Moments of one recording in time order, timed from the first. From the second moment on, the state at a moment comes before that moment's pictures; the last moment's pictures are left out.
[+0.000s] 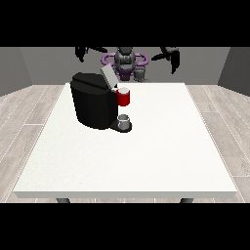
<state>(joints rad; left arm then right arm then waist) -0.52 0.01 0.28 -0.77 -0.28 -0.29 -0.27 -0.34 -0.18 -0.14 -1.23 0.05 -0.01 0.04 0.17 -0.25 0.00</state>
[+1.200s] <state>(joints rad) -0.30 0.02 0.14 -1.31 -0.14 -0.28 -0.11 -0.58 -0.18 -0.18 -1.02 -0.04 0.01 0.05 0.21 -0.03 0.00</state>
